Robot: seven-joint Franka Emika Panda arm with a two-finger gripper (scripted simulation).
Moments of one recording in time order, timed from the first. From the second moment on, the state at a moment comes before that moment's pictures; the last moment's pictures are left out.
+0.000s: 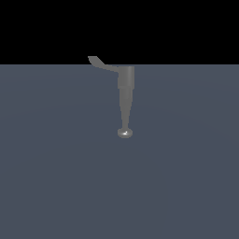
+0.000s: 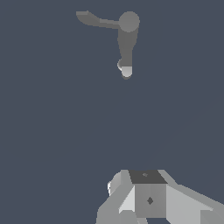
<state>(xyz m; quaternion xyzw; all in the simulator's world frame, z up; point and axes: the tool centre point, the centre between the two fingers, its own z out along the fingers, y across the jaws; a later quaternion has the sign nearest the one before) -0.238 0.002 0.502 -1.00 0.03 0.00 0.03</state>
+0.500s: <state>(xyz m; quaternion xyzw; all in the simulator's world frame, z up) -0.198 0.006 0.497 -0.99 0.12 0.00 0.02</state>
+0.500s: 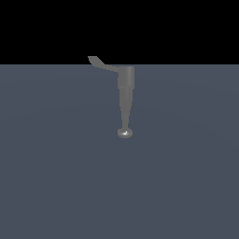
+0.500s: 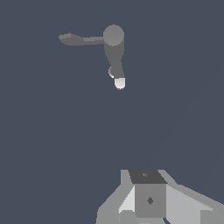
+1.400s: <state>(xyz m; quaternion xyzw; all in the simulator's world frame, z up) -0.103 0.020 0.467 -0.95 0.33 0.00 0.01</state>
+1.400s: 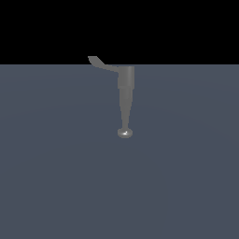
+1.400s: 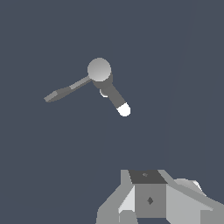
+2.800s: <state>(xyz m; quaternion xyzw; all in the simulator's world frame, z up) 0.033 0.056 0.368 -0.79 0.61 0.00 0.00</state>
